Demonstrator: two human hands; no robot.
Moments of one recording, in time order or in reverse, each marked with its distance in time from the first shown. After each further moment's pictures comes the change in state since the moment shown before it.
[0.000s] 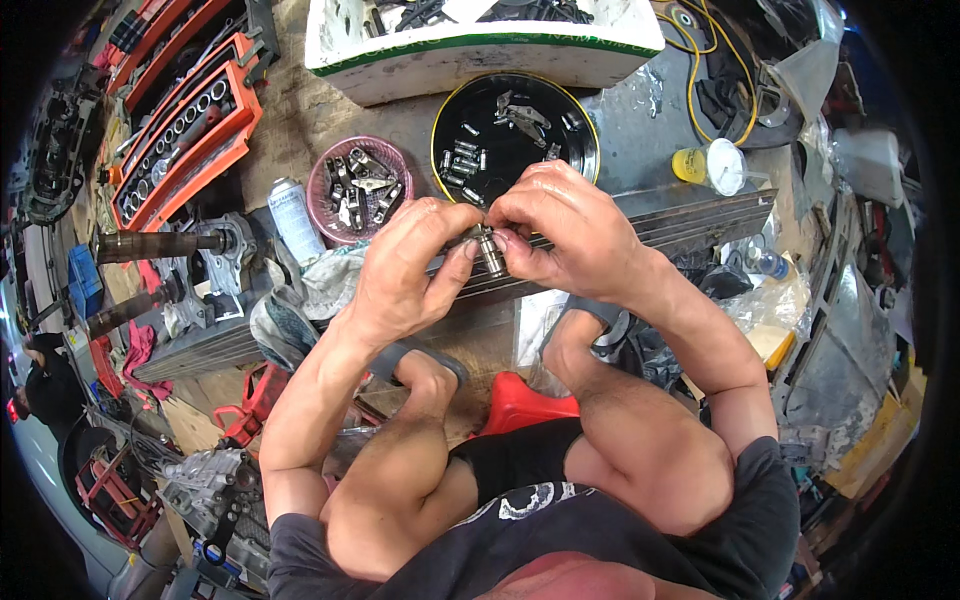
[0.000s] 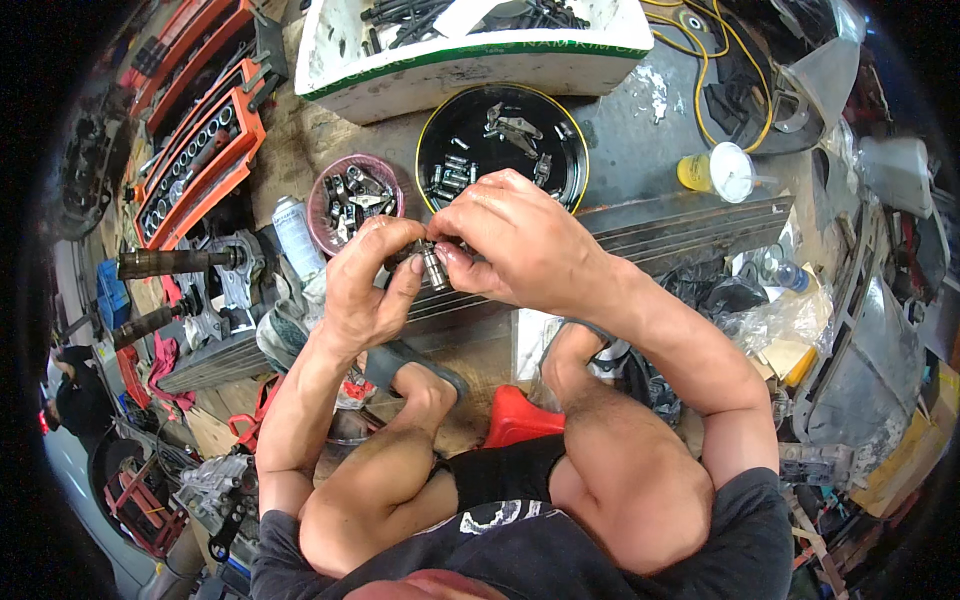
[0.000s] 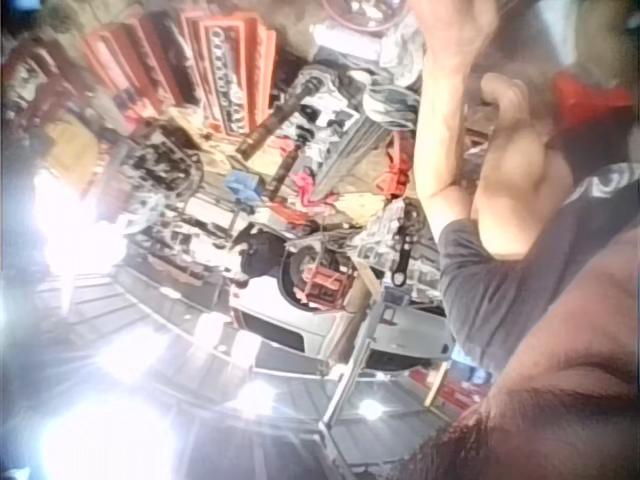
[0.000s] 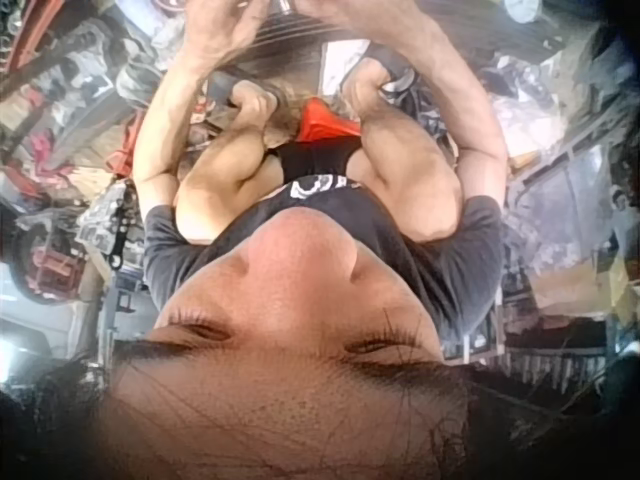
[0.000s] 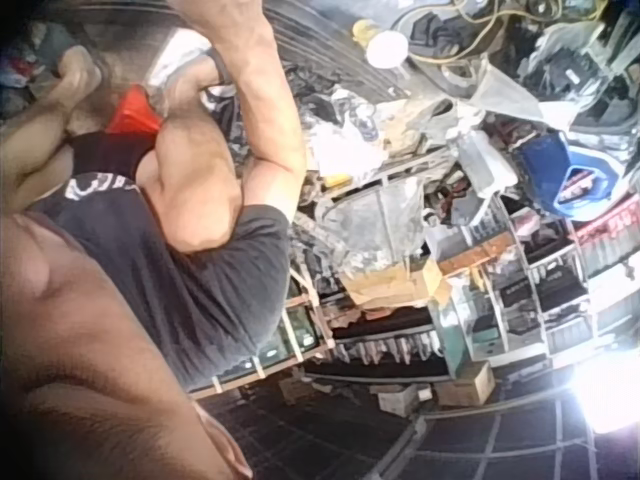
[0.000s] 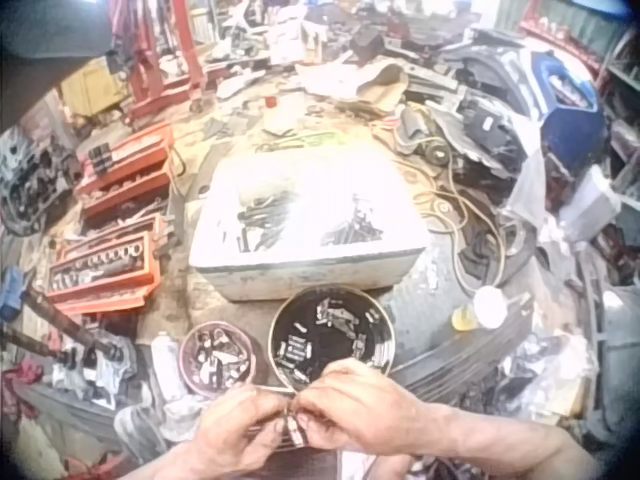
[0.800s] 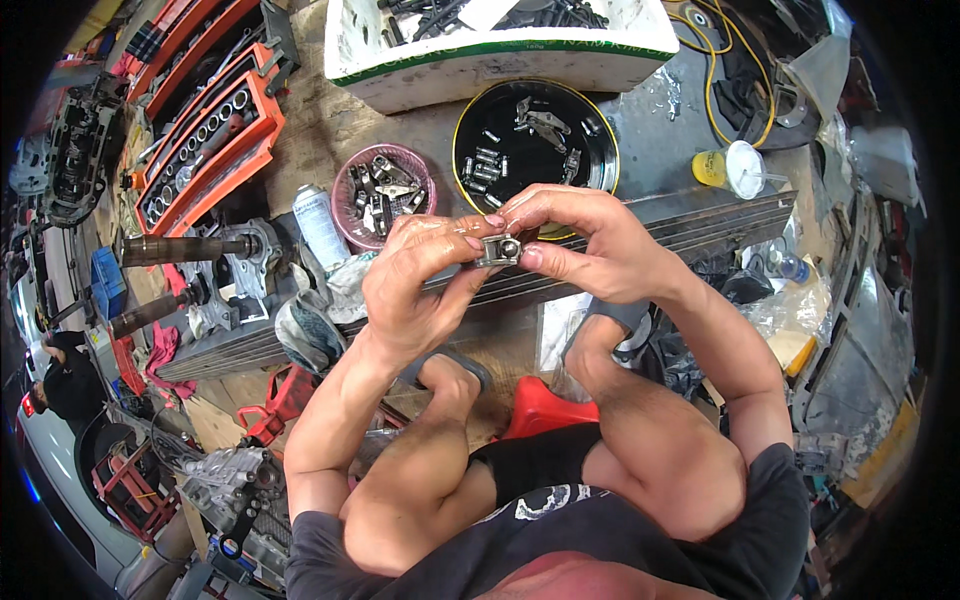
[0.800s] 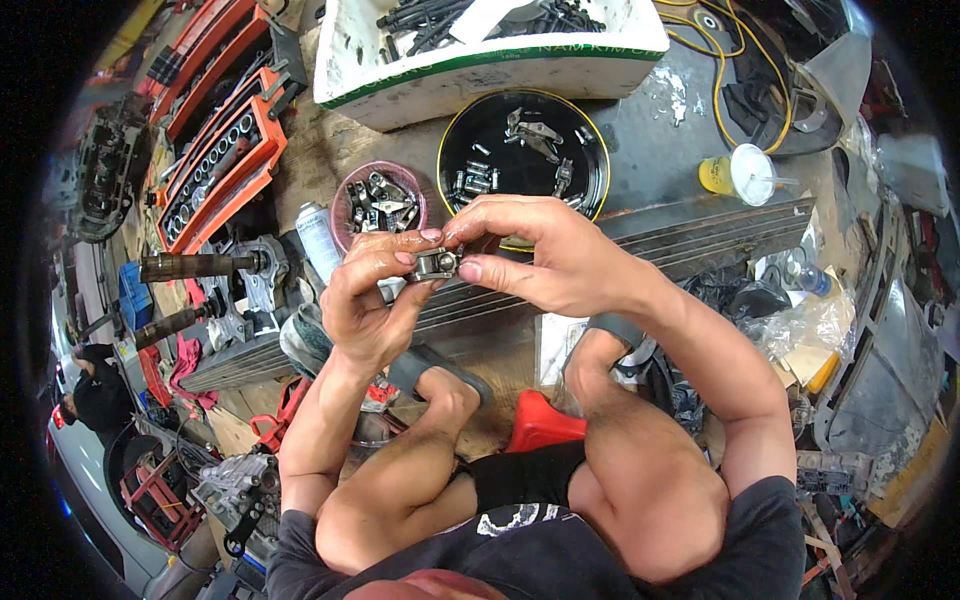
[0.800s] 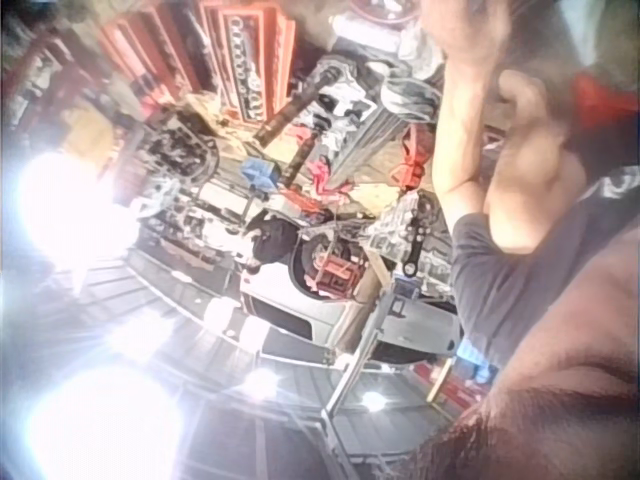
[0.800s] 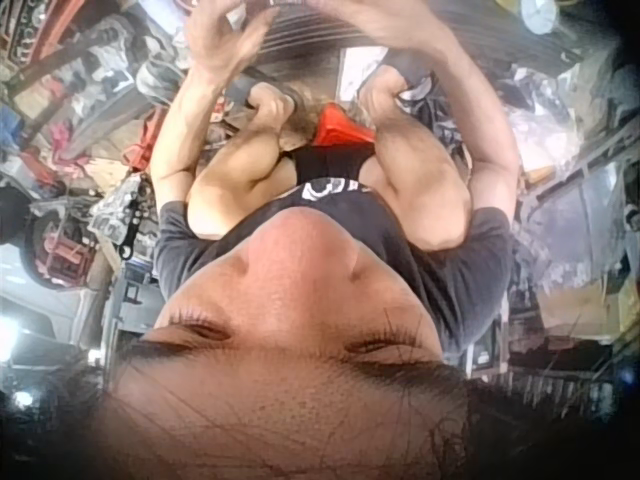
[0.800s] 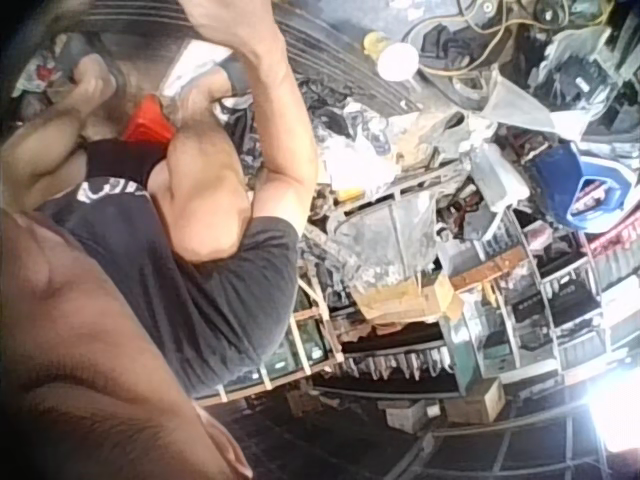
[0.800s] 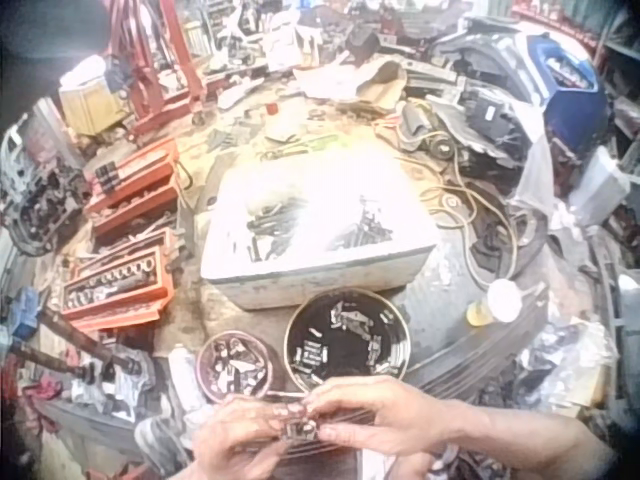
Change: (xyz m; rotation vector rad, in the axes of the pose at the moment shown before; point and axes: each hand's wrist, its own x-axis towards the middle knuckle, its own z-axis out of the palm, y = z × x) left_hand -0.007 -0.002 0.004 -0.088 0.225 0.121; right_hand -0.007 0.006 -0.004 0.711 -0.136 0.343
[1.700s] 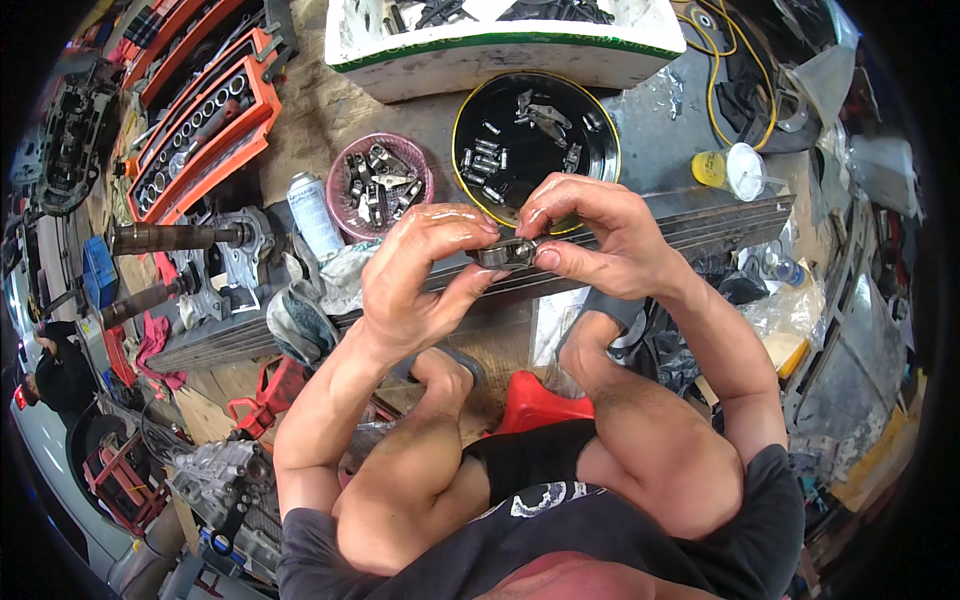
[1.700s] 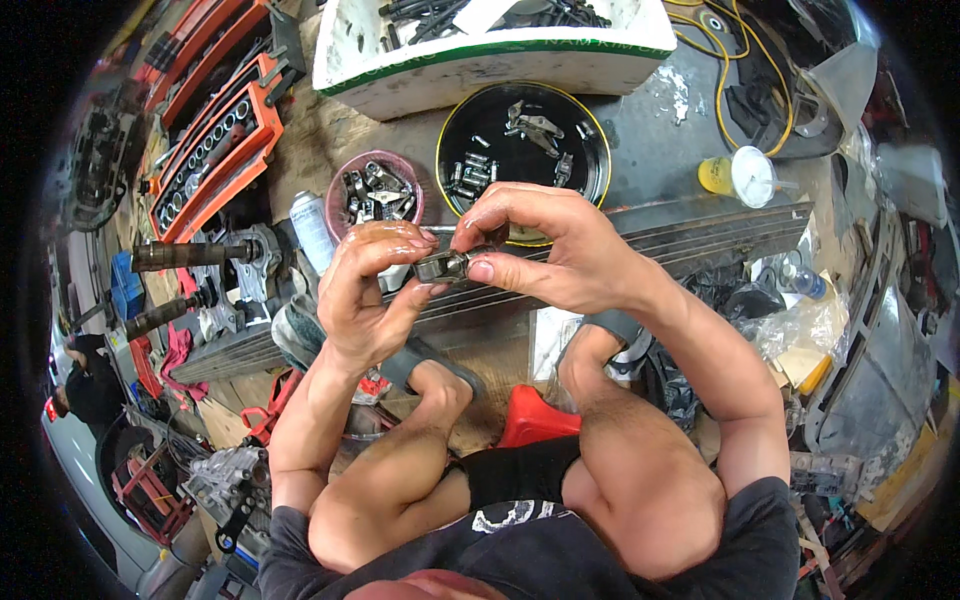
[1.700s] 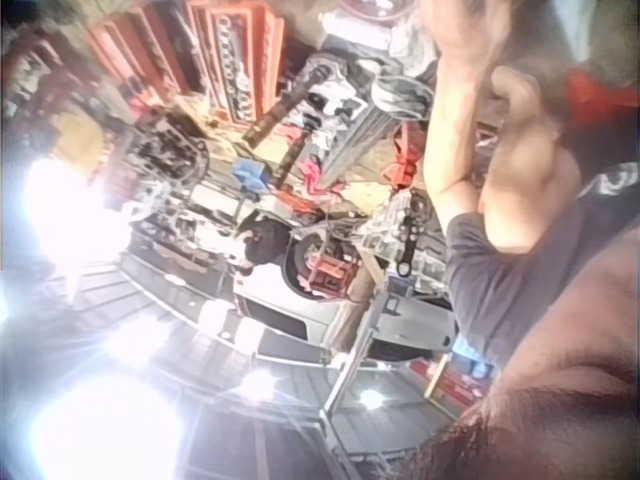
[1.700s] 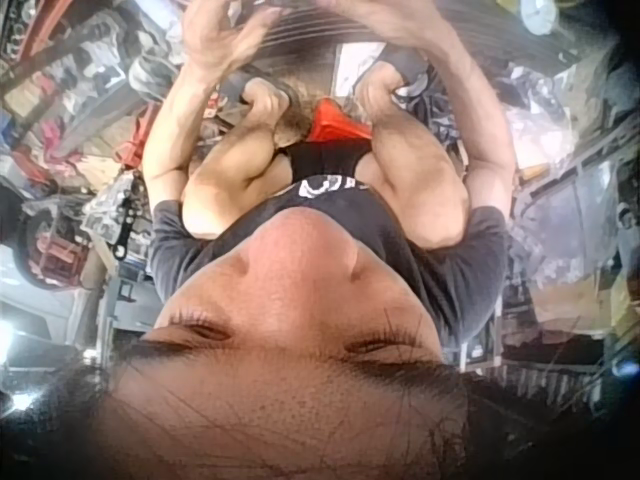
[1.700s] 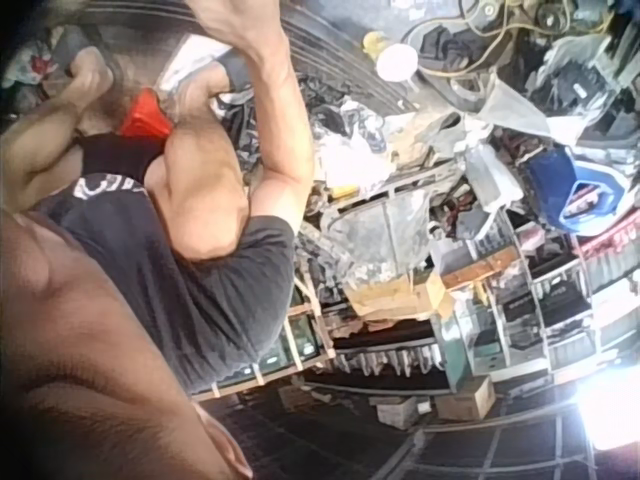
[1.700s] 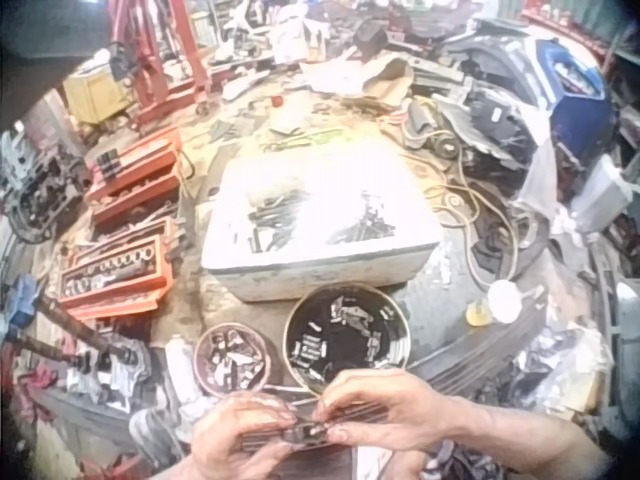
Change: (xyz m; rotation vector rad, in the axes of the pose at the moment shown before) left_hand 0.007 0.012 -0.010 0.022 -0.089 -0.037; right_hand -0.003 -0.002 -0.004 -0.005 0.023 -0.043
